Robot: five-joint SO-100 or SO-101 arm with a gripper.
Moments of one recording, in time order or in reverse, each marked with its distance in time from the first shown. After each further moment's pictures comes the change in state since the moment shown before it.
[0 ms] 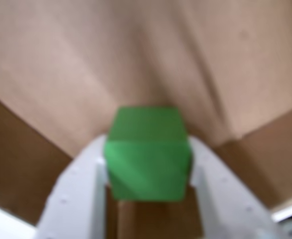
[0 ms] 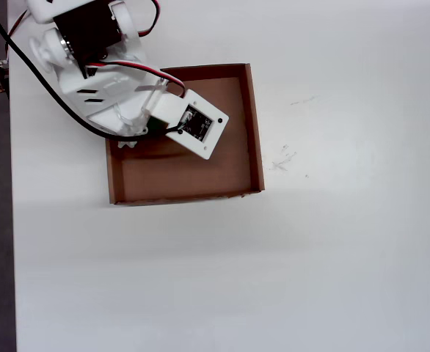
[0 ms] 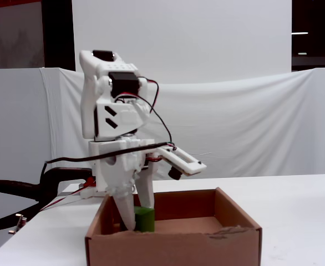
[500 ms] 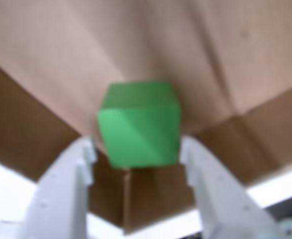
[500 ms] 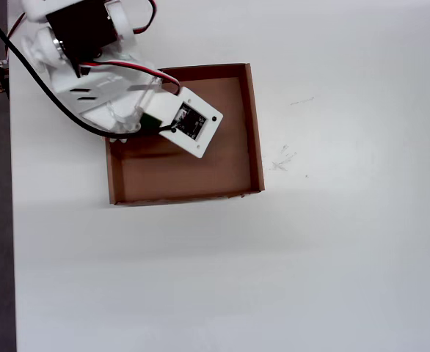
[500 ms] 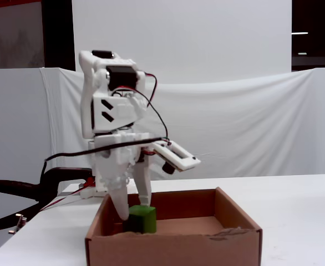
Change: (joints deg) arm 1.7 2.1 -4.6 10.4 1.5
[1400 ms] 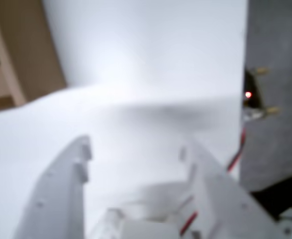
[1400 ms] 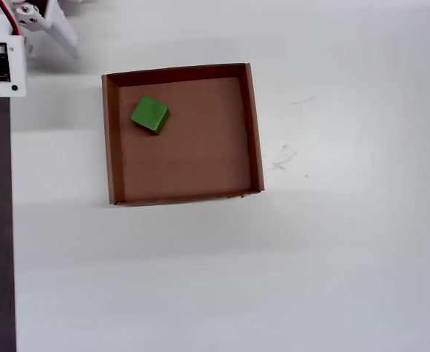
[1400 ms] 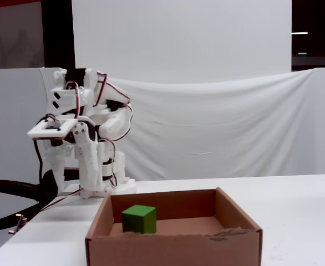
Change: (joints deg) arm 36.8 63.7 35.7 20.6 29.9
